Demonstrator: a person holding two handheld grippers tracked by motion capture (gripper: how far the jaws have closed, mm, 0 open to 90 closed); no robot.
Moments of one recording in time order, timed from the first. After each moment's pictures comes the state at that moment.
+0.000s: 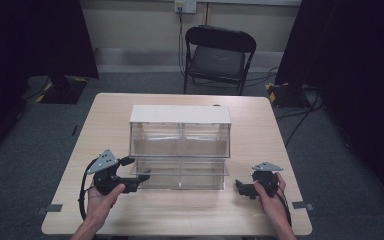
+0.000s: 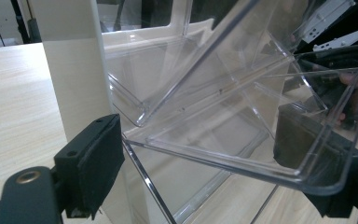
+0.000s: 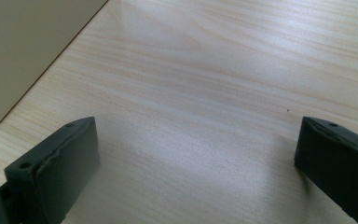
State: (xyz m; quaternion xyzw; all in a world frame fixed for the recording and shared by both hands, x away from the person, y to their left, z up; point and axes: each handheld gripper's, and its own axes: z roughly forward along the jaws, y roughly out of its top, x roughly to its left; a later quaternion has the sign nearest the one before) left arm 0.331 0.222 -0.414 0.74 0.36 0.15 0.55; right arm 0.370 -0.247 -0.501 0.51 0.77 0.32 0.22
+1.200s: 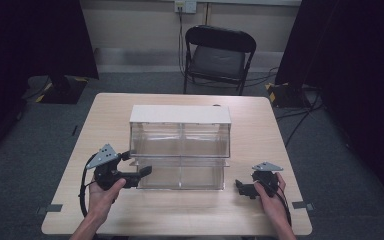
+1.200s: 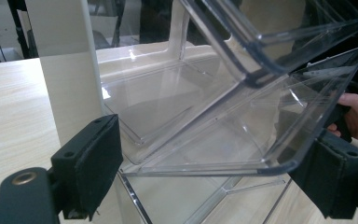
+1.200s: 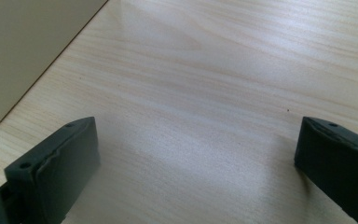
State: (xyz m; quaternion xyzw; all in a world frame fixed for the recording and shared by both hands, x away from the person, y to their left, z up) left arm 0.338 0.217 -0.401 0.72 0.36 0.15 0.57; right arm 0.370 -0.247 -0.501 0.51 0.77 0.32 0.22
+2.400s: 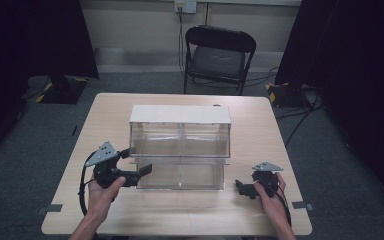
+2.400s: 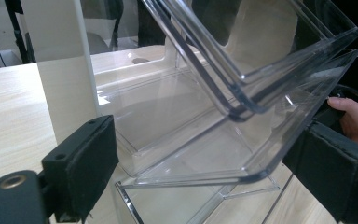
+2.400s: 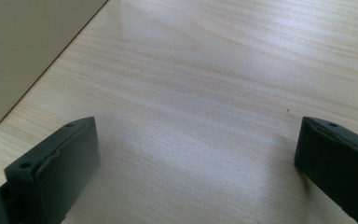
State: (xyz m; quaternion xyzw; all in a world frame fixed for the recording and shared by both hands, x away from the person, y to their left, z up) left arm 0.339 0.216 -0.393 0.72 0.36 0.15 0.57; right arm 0.370 -0.247 -0.501 0.50 0.77 0.32 0.22
